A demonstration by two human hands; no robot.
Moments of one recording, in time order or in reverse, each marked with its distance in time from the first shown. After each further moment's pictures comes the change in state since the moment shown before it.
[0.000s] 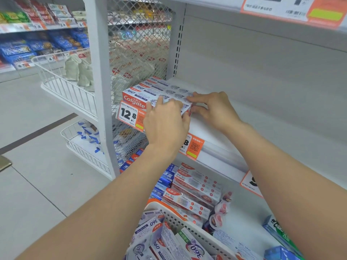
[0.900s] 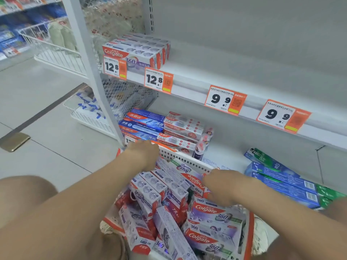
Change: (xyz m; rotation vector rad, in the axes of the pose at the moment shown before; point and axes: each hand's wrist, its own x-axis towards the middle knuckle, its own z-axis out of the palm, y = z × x) left_hand -0.198 -0.062 0.022 0.693 -1.092 0.332; right_hand -0.367 -0.071 0.016 -0.502 -1.056 0.186
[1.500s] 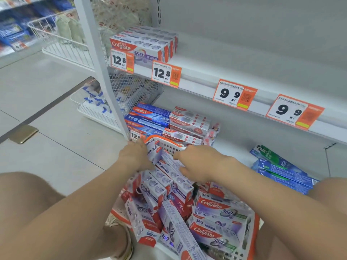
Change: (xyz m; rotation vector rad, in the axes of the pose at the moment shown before) left_hand 0.001 -0.025 0.049 -0.339 0.034 -0.294; right_hand 0.033 -0.042 -0.052 0.032 0.303 -0.162
